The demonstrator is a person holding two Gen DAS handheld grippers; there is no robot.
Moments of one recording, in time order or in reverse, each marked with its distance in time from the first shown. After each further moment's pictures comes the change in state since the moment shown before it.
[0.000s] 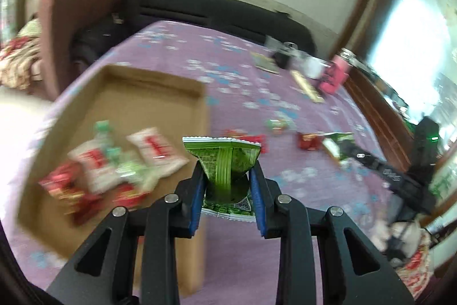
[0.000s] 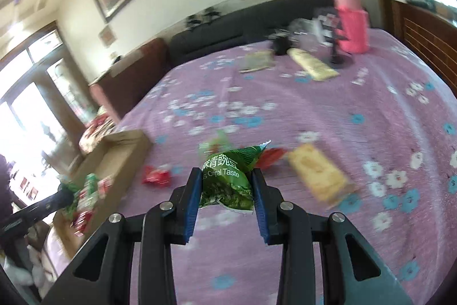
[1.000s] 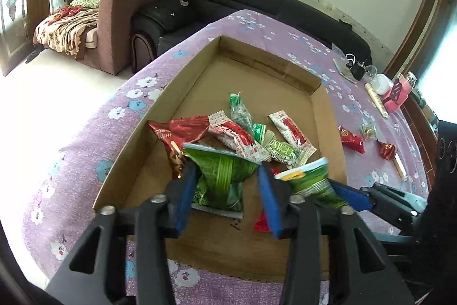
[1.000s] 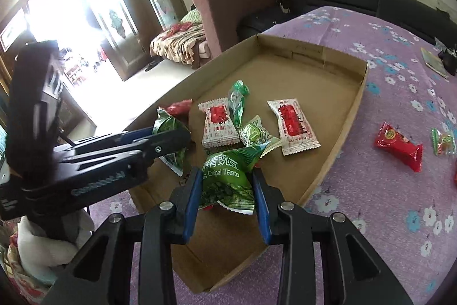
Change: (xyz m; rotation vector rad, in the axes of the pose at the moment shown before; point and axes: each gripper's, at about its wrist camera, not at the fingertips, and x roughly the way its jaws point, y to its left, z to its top) left arm -0.005 0.118 -0.023 -0.169 0.021 0.192; right arm 0.103 0.219 -0.069 -0.385 0.316 0.270
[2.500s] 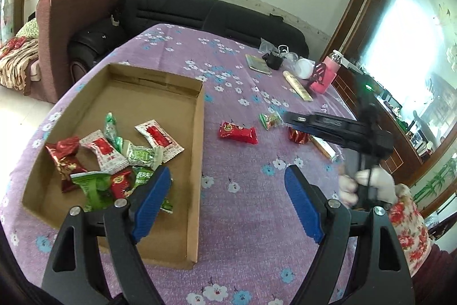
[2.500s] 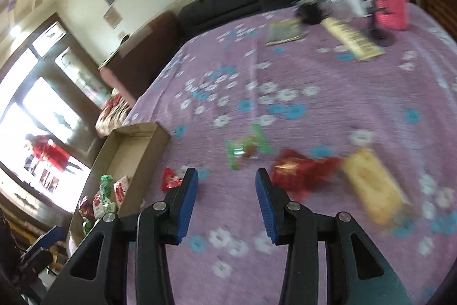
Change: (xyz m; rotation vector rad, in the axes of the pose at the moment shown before) left arm -0.038 -0.120 -0.012 0.178 -0.021 -0.256; right arm -0.093 -0.217 -0.005 0.450 -0.142 -0.106
